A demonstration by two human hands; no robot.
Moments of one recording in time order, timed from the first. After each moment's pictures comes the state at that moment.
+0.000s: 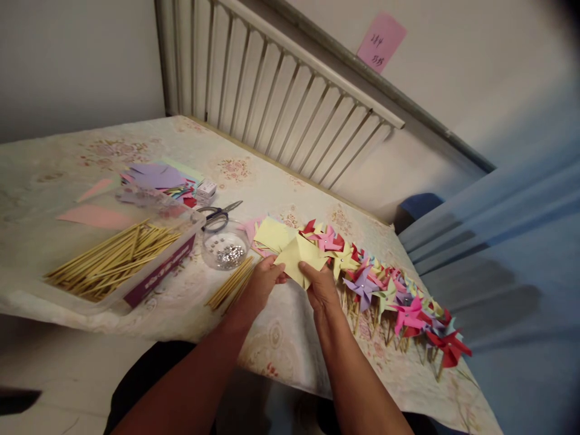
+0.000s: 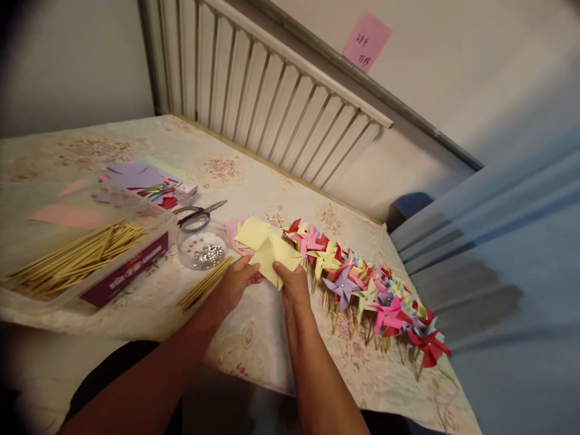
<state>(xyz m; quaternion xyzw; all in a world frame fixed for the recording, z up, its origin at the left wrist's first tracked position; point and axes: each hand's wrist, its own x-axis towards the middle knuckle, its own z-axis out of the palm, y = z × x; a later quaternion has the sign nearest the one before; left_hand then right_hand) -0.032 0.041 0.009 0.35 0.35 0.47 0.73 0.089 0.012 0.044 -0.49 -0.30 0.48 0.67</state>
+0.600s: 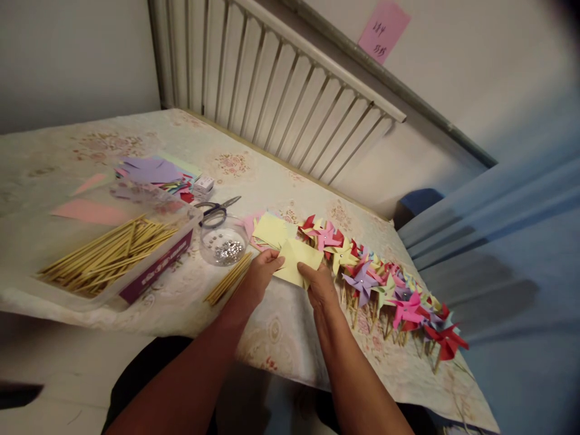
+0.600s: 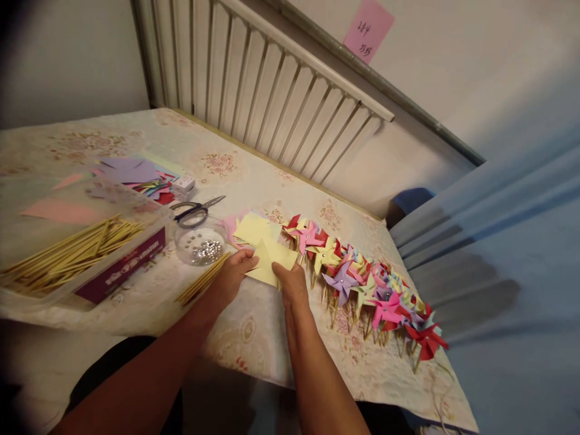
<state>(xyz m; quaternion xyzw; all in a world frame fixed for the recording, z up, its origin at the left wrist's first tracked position) -0.039 0.041 0.016 0.35 0.33 0.48 0.74 0.096 0.007 0.032 -0.56 -0.29 0.47 0.62</state>
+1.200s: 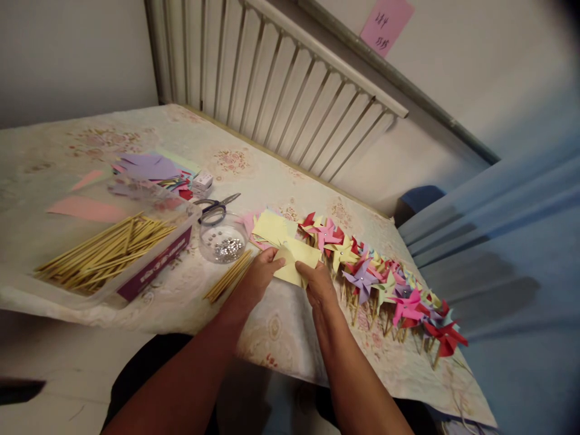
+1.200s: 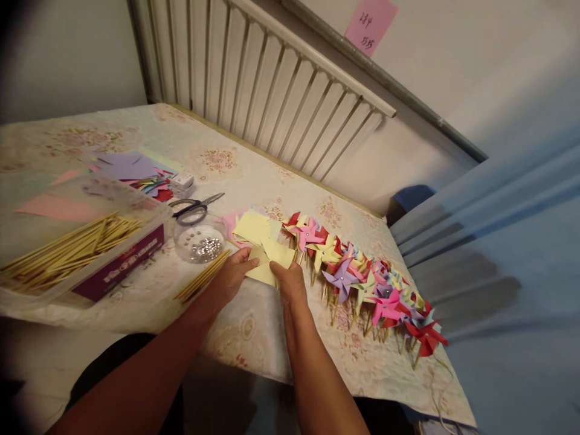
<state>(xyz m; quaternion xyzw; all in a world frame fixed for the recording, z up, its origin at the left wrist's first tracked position) -0.034 0.043 0.008 0.34 0.28 0.45 0.78 0.098 0.006 0.025 -0.57 -0.31 0.48 0.59</state>
